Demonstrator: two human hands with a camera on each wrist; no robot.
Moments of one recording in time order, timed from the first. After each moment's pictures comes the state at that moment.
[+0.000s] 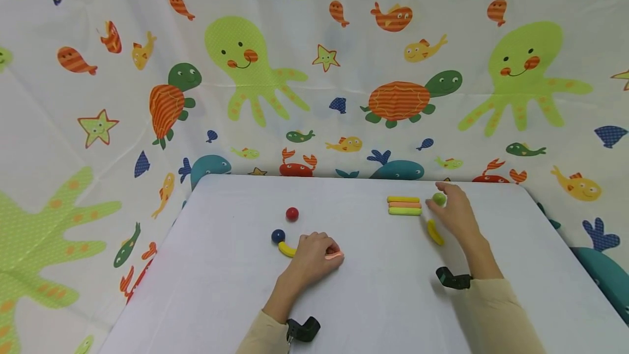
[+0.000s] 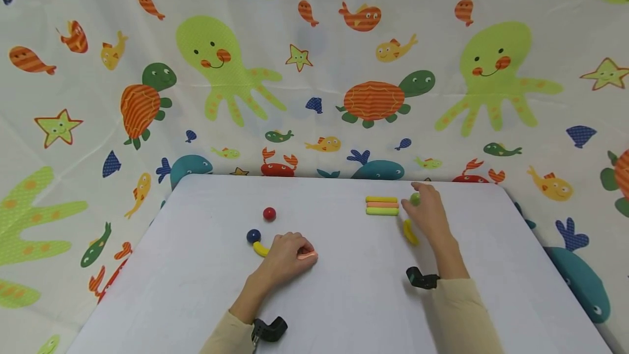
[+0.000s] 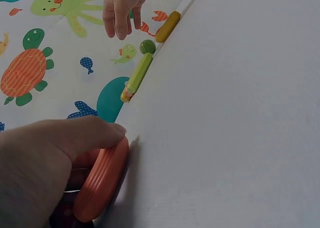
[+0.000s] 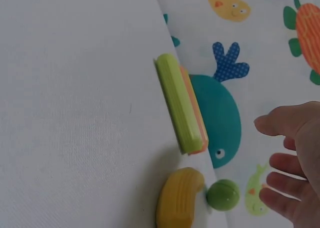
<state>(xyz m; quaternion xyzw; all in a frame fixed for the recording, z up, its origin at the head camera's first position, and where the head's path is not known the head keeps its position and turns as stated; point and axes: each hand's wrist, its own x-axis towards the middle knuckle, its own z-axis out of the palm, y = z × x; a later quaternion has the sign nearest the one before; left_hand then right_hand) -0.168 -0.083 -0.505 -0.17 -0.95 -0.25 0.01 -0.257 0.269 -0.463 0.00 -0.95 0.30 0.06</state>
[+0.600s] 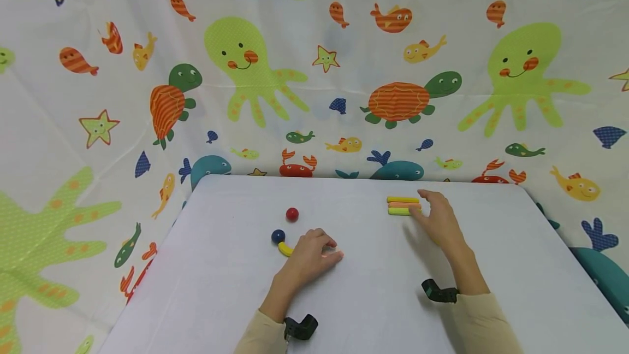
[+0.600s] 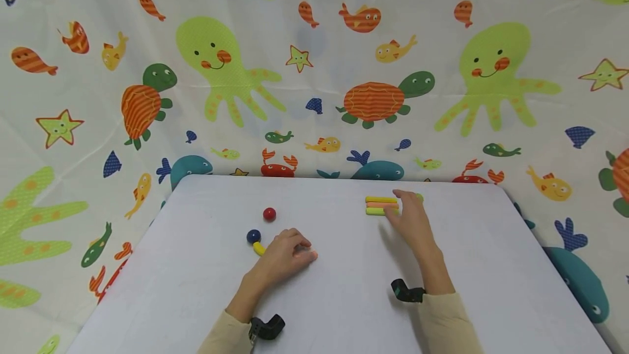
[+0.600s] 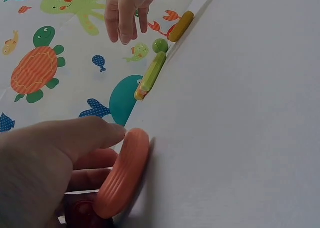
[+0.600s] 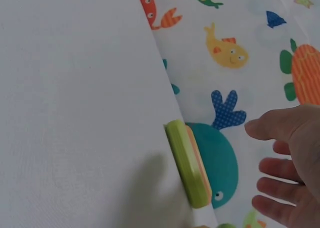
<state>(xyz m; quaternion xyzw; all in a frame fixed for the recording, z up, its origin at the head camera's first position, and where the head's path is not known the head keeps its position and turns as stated) -0.170 -0.091 -0.503 -0.16 -0.94 -0.30 -0.02 -0.236 0.233 -0.467 0.02 -0.95 0.31 0.06</state>
